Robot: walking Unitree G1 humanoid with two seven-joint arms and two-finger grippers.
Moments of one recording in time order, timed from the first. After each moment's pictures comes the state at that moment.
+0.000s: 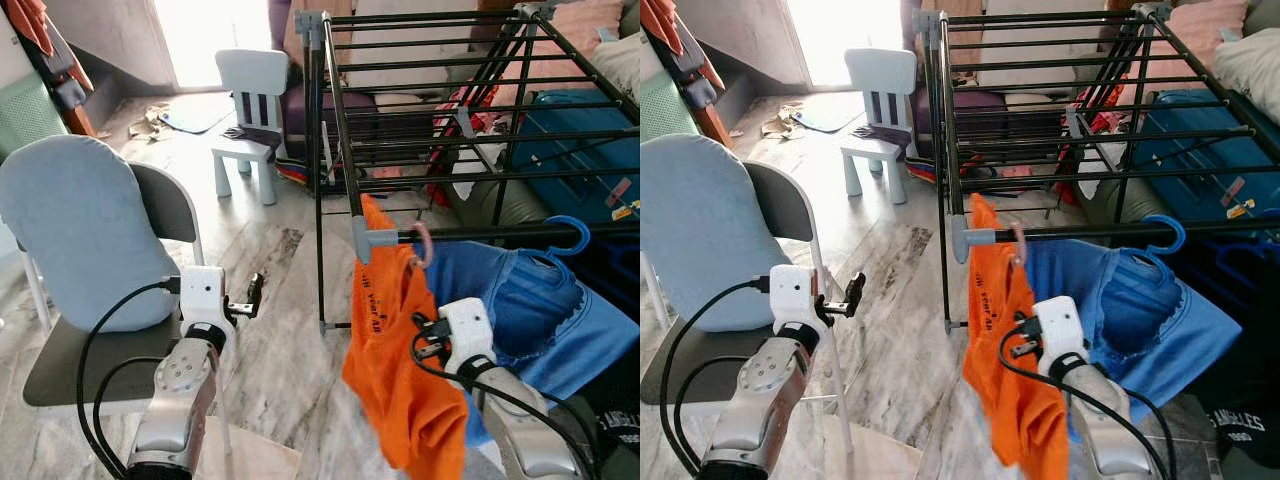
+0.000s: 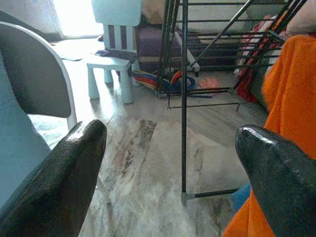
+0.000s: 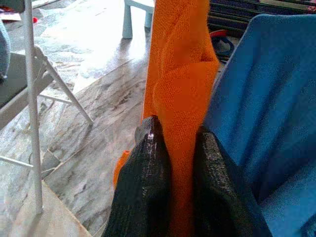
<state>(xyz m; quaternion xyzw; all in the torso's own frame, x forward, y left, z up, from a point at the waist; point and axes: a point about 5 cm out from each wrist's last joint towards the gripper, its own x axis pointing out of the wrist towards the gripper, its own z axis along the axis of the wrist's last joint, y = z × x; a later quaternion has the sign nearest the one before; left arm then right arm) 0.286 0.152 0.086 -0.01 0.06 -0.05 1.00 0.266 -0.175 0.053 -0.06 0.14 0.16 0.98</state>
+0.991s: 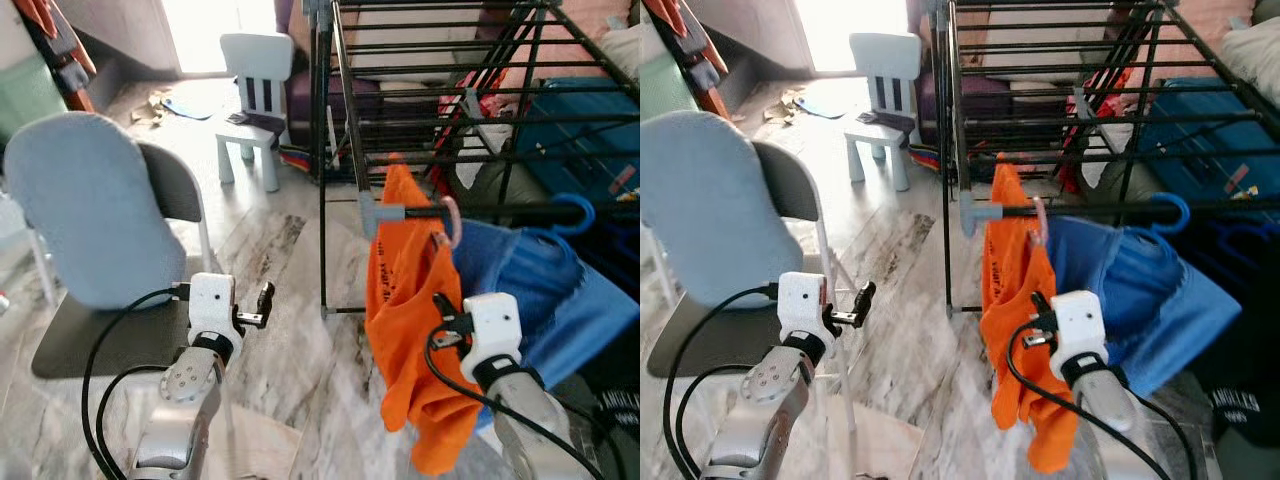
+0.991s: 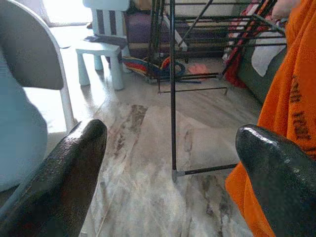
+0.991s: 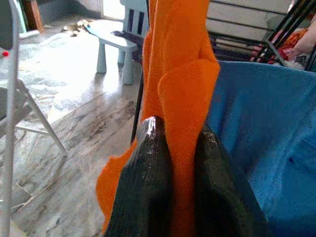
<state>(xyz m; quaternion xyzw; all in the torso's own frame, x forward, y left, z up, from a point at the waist) 0.273 0.143 0.084 -0.01 0.07 -0.07 0.99 0.245 -0.181 0.085 -0.07 0.05 0.09 0.99</state>
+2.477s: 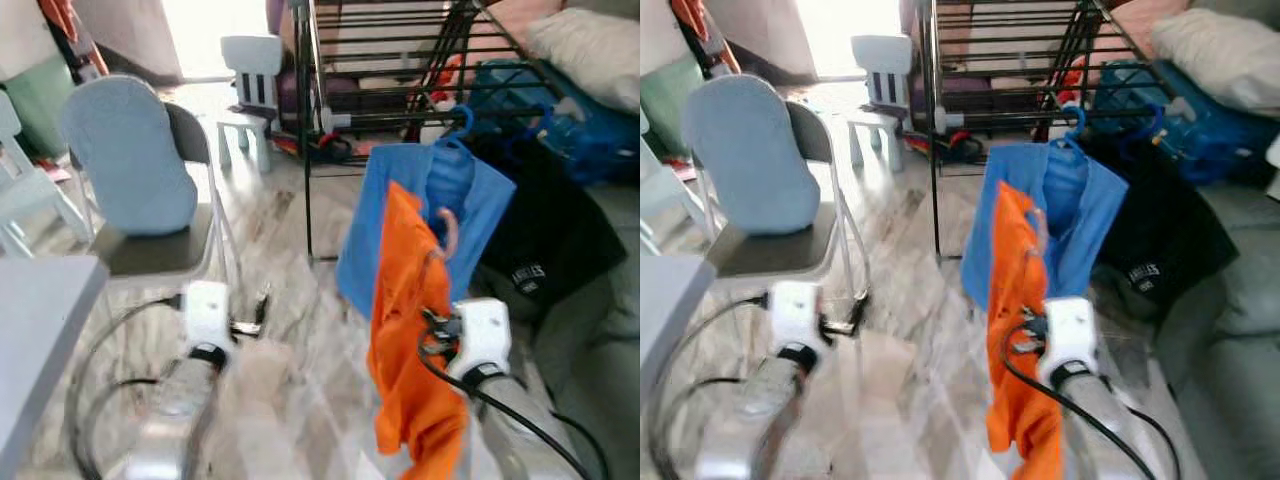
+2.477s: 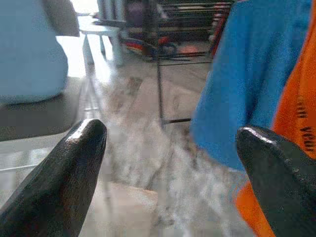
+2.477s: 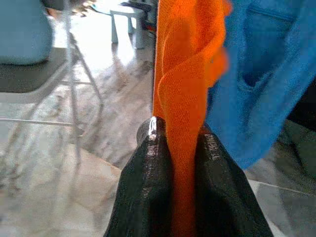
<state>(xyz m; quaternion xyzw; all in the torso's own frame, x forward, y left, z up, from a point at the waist) 0.258 0.146 0.088 -0.01 0.09 -0.05 0.99 0.246 -0.164 0.082 -0.01 0.11 0.09 0.99</state>
